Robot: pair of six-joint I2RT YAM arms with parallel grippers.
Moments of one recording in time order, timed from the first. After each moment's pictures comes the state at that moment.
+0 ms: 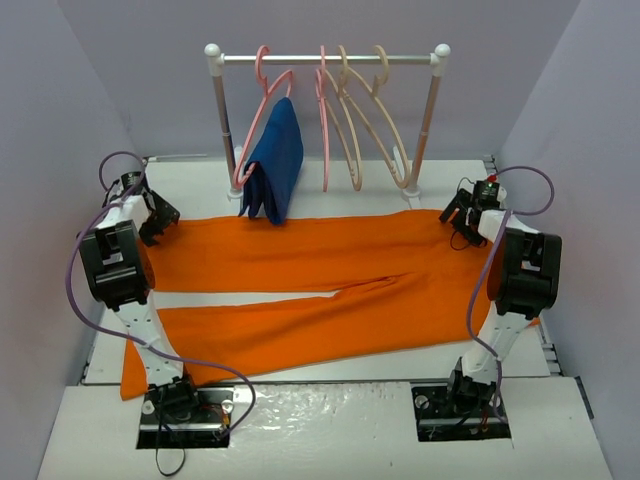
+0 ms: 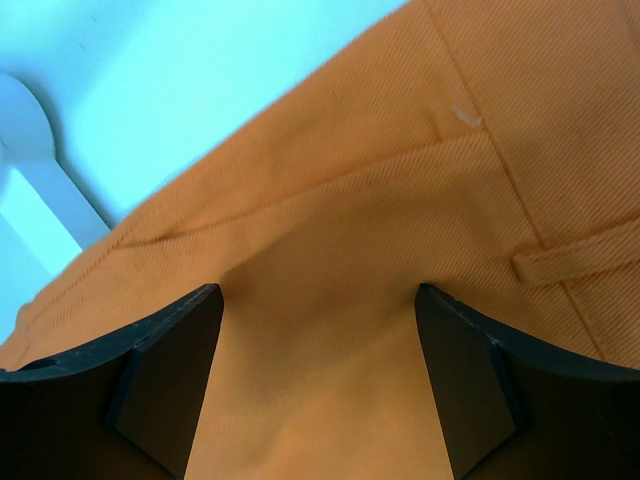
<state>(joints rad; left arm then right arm) 0.31 2.10 1.57 -0.53 -0.06 -0.62 -0.20 1.94 1.20 -0.14 0.02 0.45</state>
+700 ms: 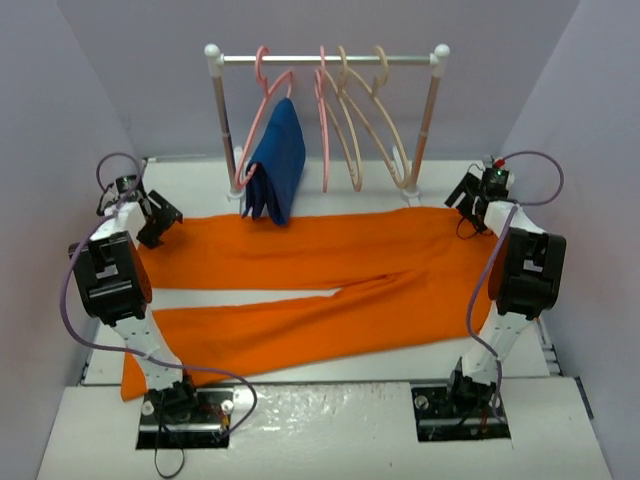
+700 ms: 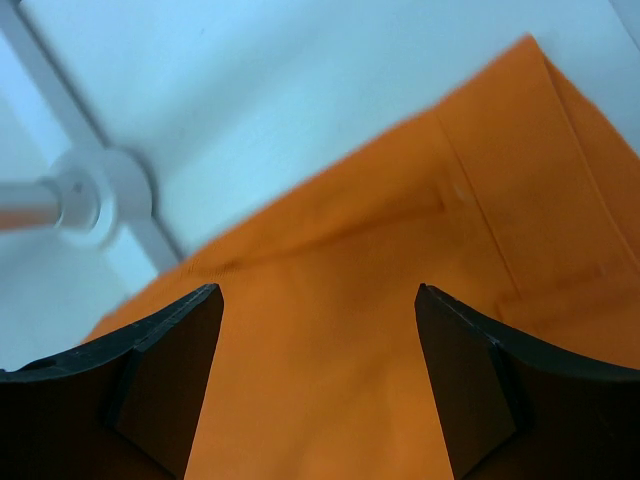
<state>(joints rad) 0.30 1.92 1.42 -0.49 0.06 -0.62 -0.22 1.92 1.30 -0.14 -0.03 0.43</state>
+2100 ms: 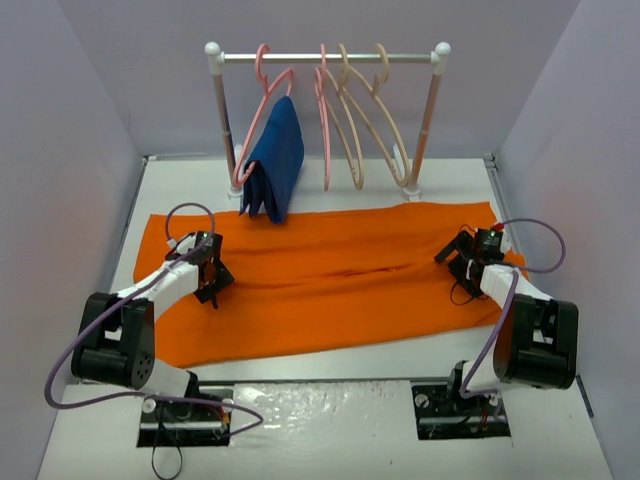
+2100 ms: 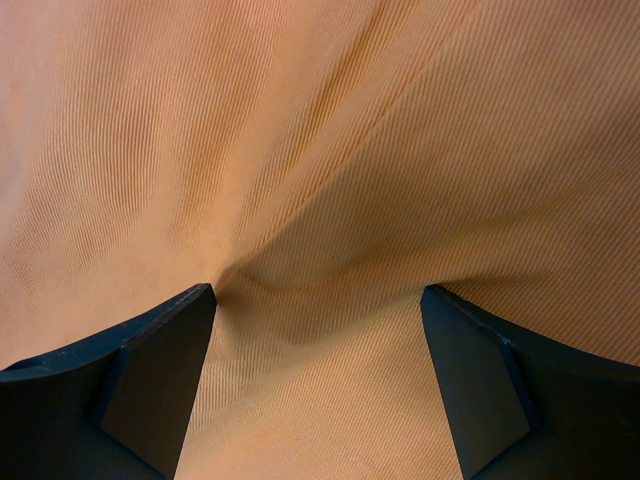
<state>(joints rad) -0.18 1.44 0.74 -0.46 -0.26 -0.83 -0.20 1.41 0.60 -0.11 -0.04 0.63</state>
